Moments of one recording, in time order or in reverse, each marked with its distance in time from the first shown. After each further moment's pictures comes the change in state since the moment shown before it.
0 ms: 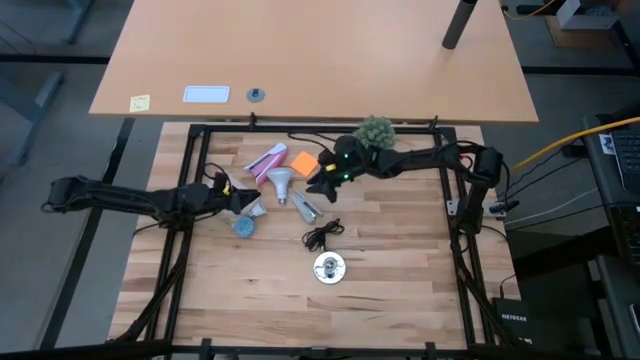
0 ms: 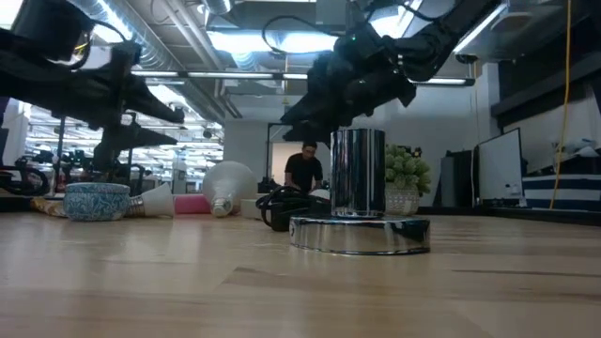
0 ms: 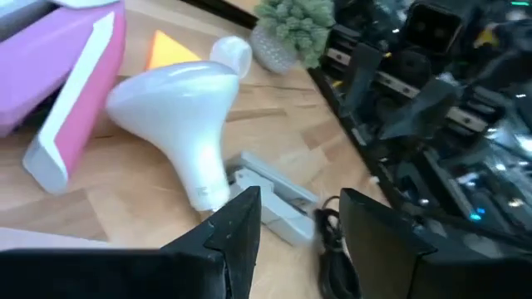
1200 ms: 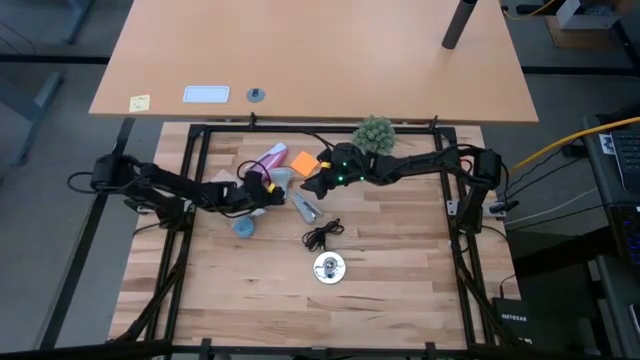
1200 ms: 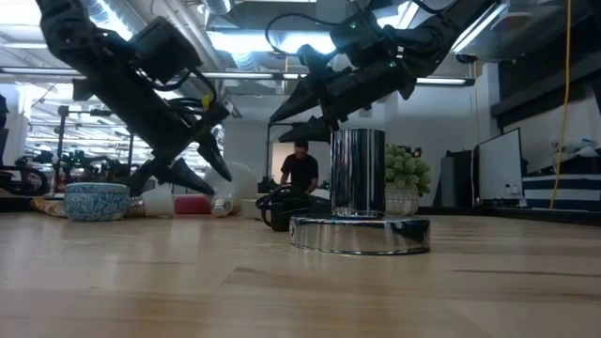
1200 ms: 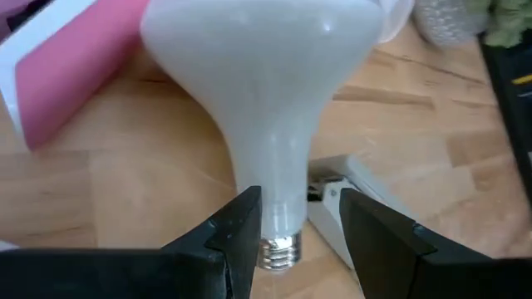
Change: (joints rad) left arm 0.052 0.806 0.412 -0.118 -0.067 -0.312; right arm 0.061 0.002 0.001 0.034 0.154 0.317
